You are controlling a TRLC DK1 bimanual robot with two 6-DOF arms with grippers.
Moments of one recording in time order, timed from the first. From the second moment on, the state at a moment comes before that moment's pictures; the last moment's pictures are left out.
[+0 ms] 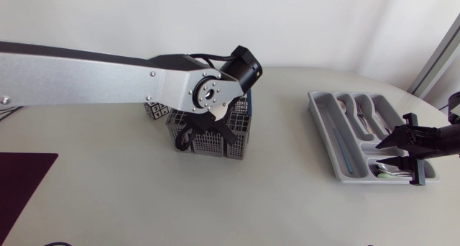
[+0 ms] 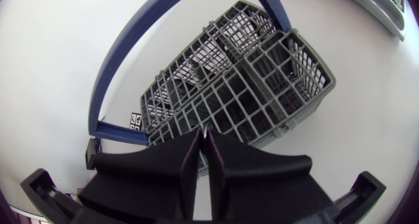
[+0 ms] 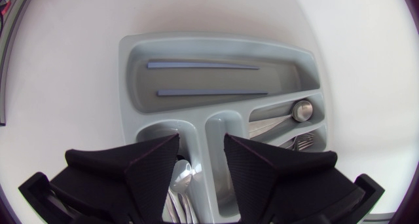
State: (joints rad) left arm -0.78 1.91 1.43 -0.62 -0.64 0.14; right arm -0.56 1.70 0.96 -0.56 -0.47 -1.89
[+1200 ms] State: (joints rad) left arm -0.79 1.65 1.39 -0.59 -0.65 0.22; right arm 0.16 1.42 0.97 -0.53 -0.67 -0.94
